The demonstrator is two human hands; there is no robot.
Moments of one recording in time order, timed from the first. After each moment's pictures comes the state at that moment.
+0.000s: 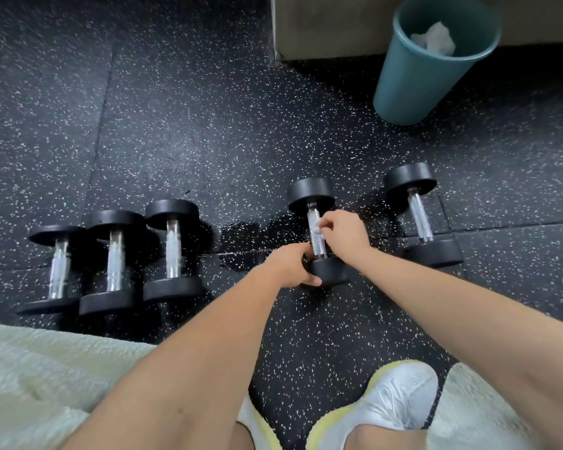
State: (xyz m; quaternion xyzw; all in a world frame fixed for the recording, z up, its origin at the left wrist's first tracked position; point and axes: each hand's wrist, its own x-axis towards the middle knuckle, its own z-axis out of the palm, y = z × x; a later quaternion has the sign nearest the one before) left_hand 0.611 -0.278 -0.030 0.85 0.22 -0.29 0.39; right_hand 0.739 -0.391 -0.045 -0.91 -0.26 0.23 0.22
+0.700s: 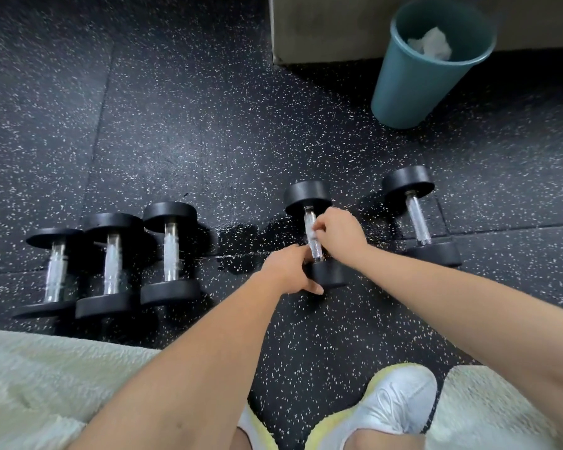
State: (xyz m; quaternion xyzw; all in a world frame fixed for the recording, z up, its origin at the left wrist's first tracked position) left_hand 0.609 -0.284 -0.025 0.88 0.21 -0.26 0.34; right_hand 0.741 -0.383 -0.034 -0.90 -0.35 0.19 0.15
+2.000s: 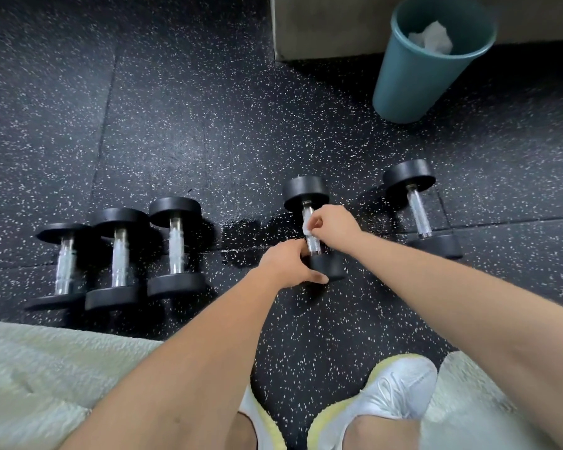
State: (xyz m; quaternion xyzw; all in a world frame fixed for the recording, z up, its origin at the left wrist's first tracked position) left_hand 0.596 -0.284 -0.018 0.87 0.24 -0.24 0.35; right_hand 0.744 -0.371 -0.029 -0.89 -0.31 0.29 0.16
